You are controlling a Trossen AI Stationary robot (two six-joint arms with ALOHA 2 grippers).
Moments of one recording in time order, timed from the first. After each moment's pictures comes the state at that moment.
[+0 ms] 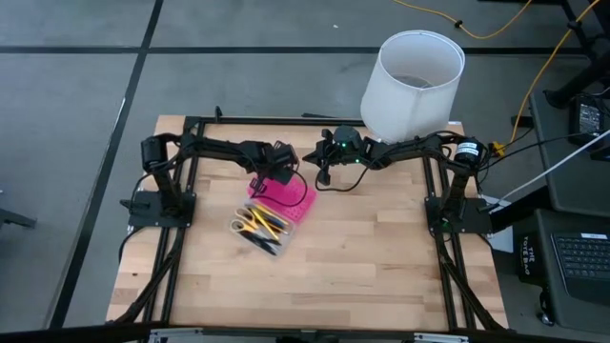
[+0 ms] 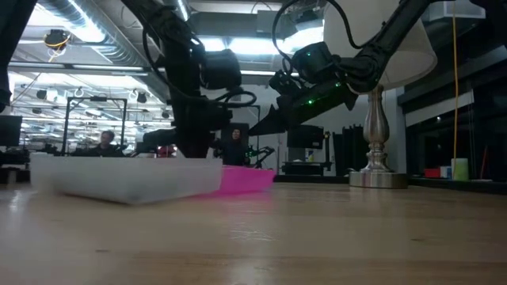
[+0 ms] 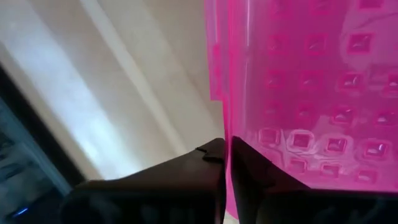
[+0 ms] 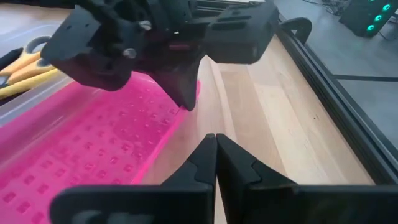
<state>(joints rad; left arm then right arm) 0.32 1.78 1.08 -0.58 -0.29 0.90 -0.40 1.85 0.94 0.48 -0.26 -0.24</state>
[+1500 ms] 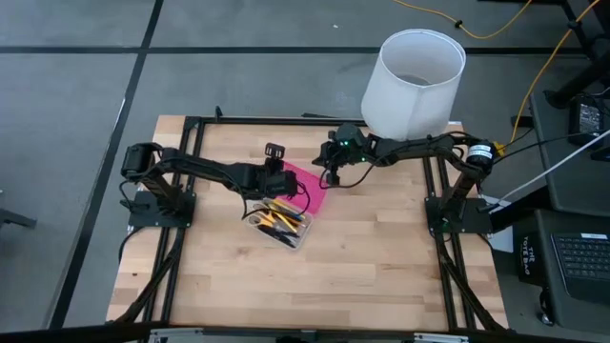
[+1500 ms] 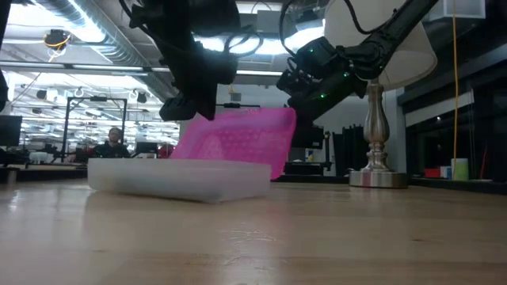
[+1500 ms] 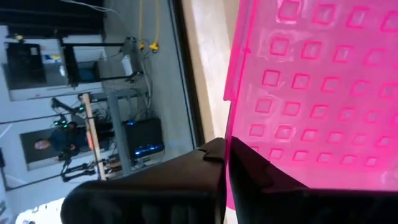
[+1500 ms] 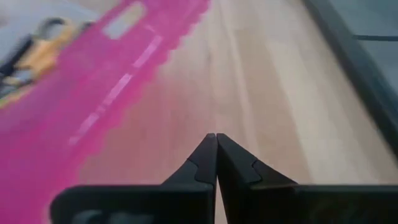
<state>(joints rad) 0.02 1.64 1.08 -0.55 -0.88 0.48 -0.41 1.75 0.94 0.20 -0.23 -0.27</state>
